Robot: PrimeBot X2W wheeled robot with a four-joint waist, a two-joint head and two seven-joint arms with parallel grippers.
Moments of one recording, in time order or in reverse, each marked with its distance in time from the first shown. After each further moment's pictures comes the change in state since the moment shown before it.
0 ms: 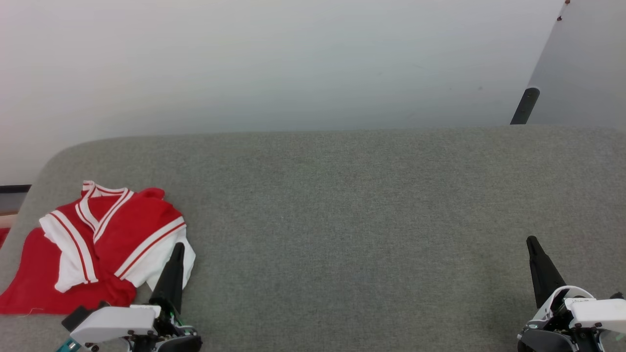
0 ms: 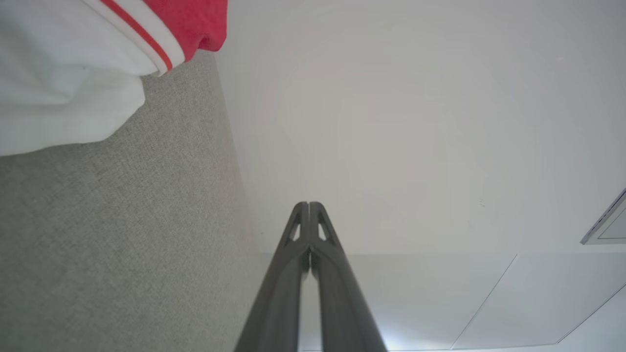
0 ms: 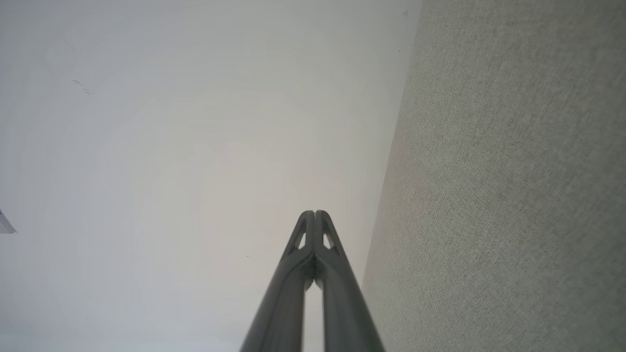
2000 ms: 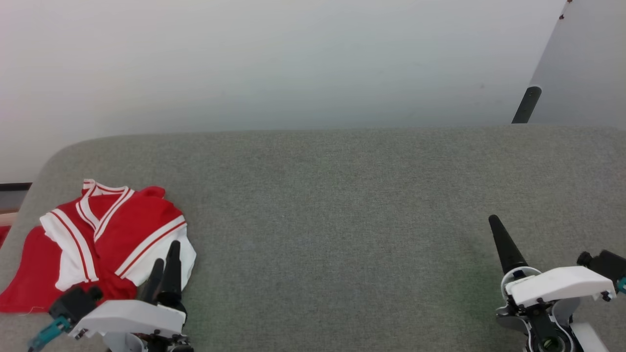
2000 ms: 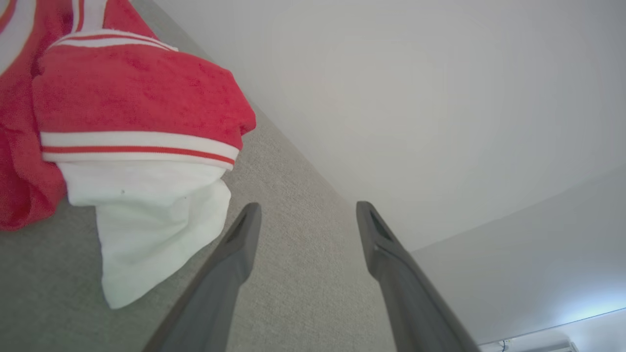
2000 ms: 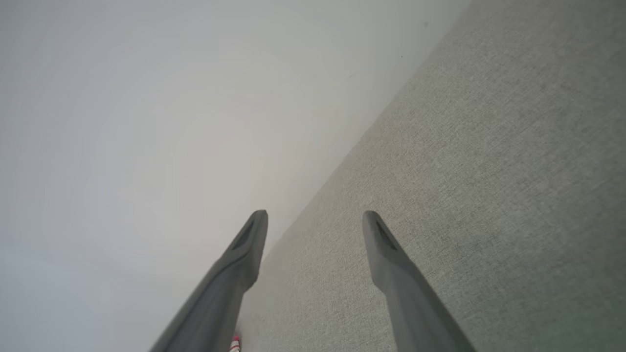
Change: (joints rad) left arm -0.004 0.080 -0.072 0.034 0.574 0.050 -0.165; right arm -0.141 -0.102 0.239 0.183 -0.362 0.000 -0.161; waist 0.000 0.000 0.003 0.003
